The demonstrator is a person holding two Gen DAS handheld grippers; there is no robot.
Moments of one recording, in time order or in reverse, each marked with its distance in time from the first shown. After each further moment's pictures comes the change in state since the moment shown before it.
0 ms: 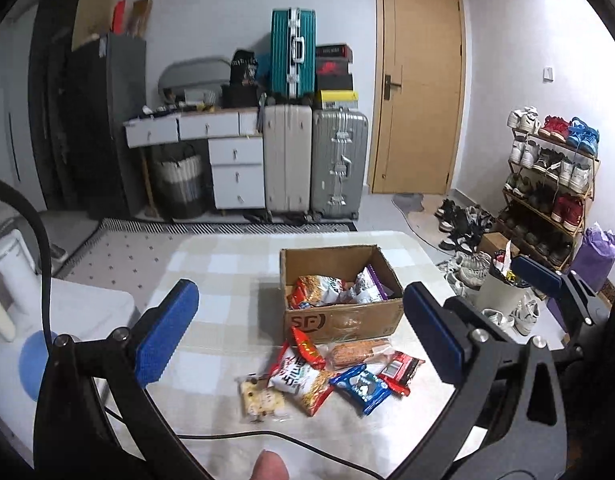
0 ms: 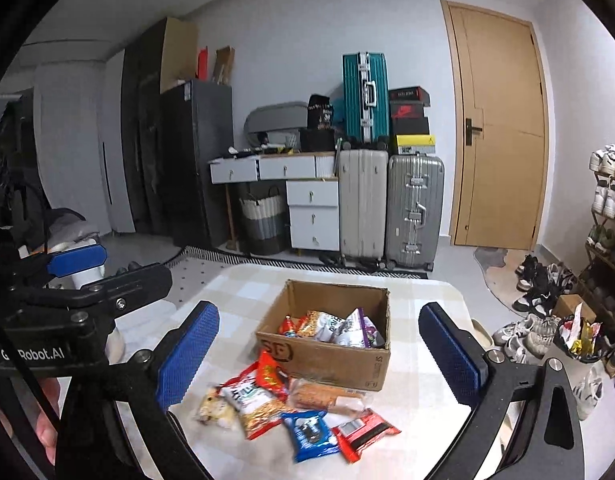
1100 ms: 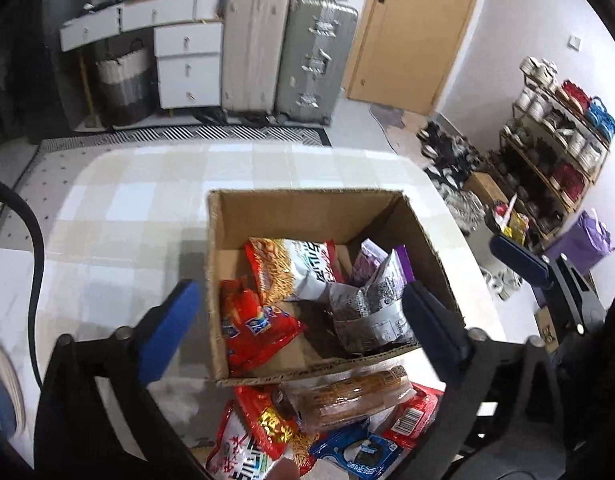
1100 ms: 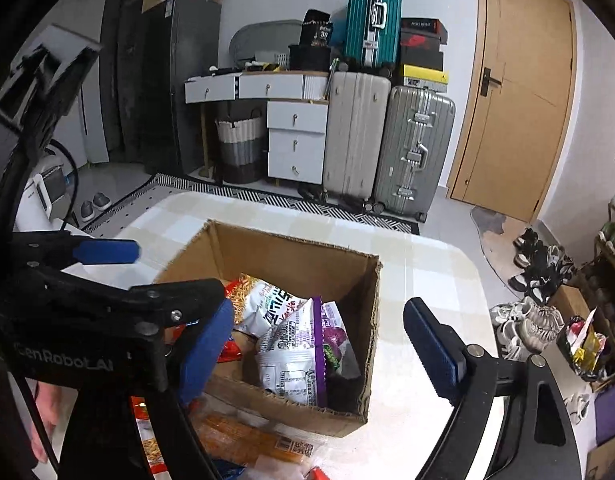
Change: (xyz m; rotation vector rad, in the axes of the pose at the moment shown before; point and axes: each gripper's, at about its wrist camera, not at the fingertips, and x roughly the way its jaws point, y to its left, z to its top) left arm 0.348 -0.015 -0.023 -0.079 0.403 -0.161; right arm 0.252 -0.069 -0.031 -0.095 0.271 -0.061
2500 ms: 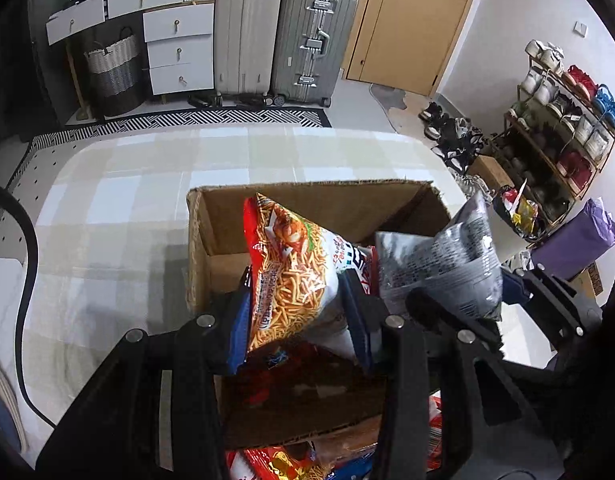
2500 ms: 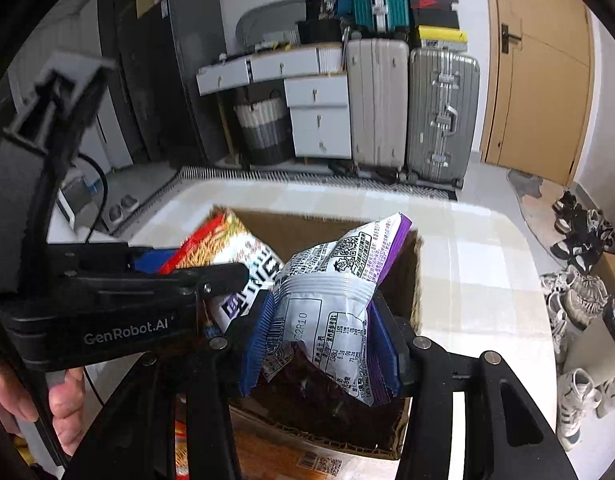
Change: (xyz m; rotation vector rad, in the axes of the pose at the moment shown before) left arm 0.074 -0.003 0.026 0.038 0.094 0.002; right arm 0.066 -0.010 0.005 0.081 0.125 0.154
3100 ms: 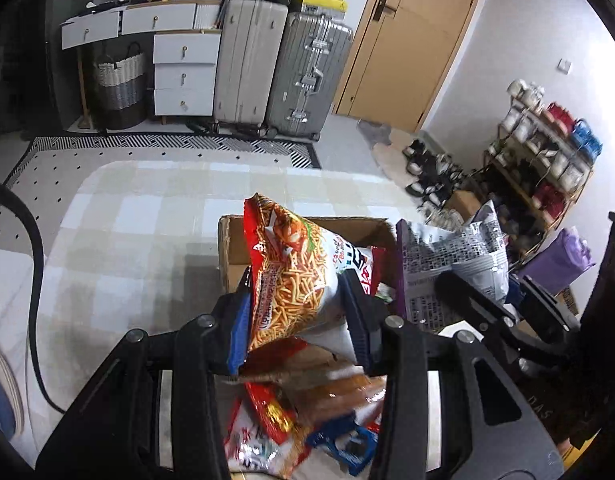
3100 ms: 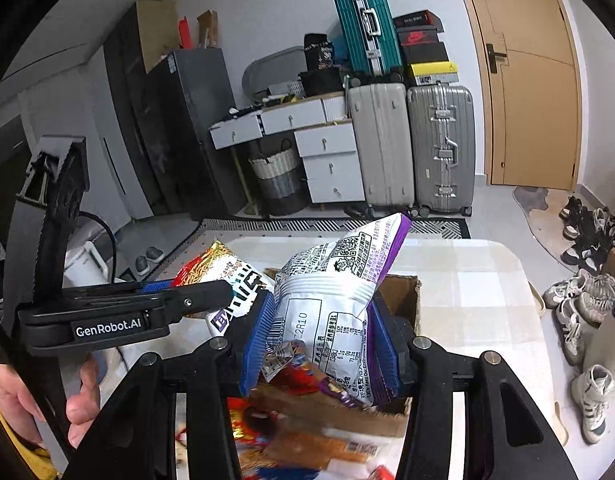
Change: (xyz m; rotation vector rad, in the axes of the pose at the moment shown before) left arm -0.130 0.018 -0.006 -0.060 -0.104 -0.071; right arm -0.103 0.020 0.008 0.095 -0.175 0.075
